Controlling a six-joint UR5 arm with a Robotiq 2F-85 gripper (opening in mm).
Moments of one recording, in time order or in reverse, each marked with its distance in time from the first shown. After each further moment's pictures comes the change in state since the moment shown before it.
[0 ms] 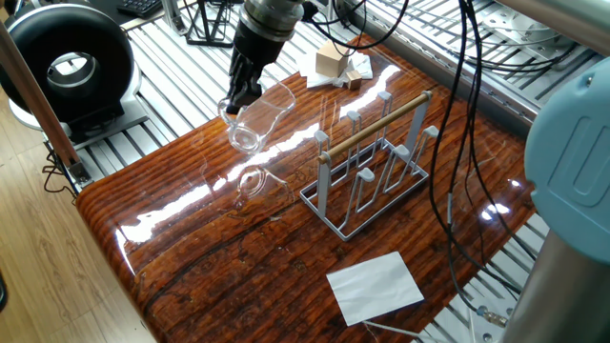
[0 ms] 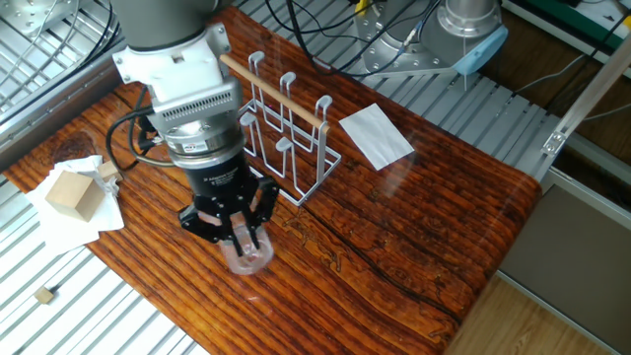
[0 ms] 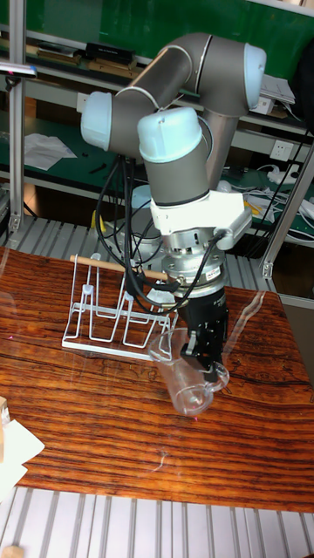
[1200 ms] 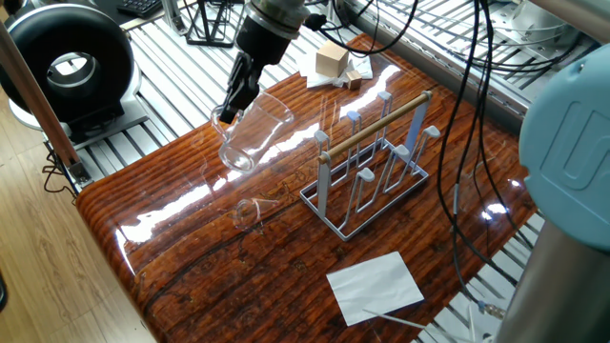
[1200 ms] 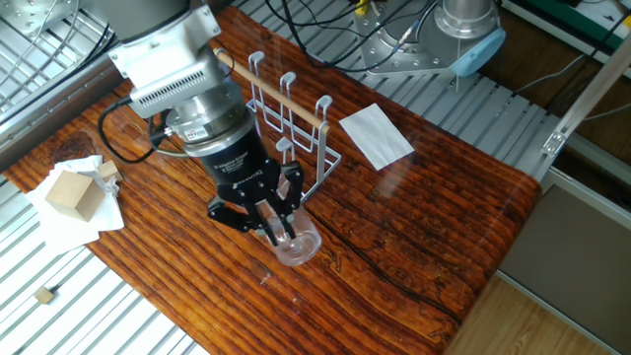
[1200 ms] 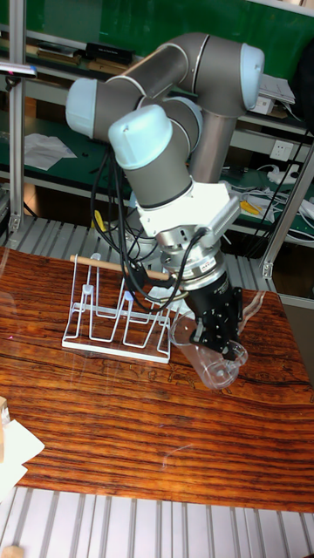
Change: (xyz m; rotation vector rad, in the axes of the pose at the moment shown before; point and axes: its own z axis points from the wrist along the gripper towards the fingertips) arm -0.017 0.046 -0.016 -0.195 -0.115 0.159
